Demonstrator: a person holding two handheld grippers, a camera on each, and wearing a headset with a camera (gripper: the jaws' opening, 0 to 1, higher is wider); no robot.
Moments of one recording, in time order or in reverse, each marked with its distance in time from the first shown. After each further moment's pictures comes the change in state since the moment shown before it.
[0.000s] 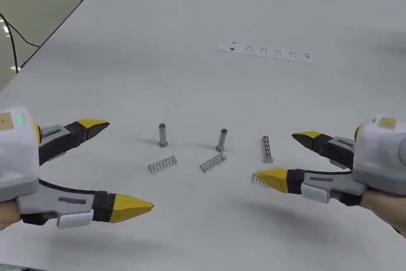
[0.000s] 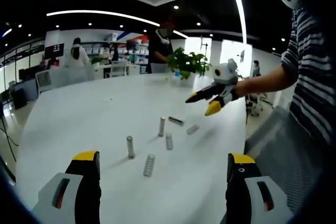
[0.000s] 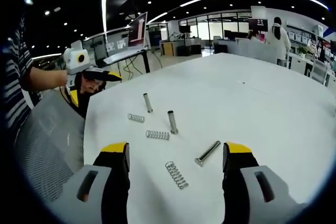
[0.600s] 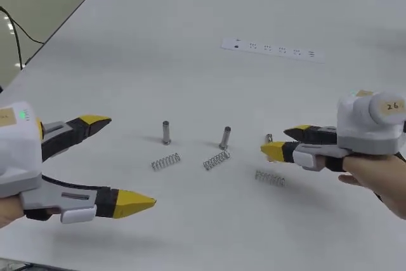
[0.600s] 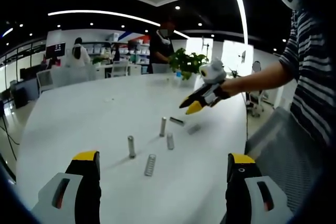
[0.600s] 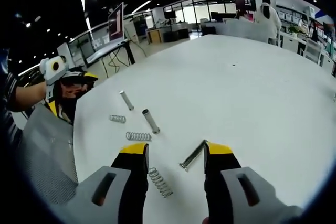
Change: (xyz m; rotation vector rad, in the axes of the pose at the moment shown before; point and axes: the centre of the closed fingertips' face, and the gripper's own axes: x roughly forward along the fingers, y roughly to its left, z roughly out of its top) left arm -0.001 0.000 0.000 -0.006 -0.001 0.007; right arm 0.028 -0.034 -0.003 0.114 0.119 -0.061
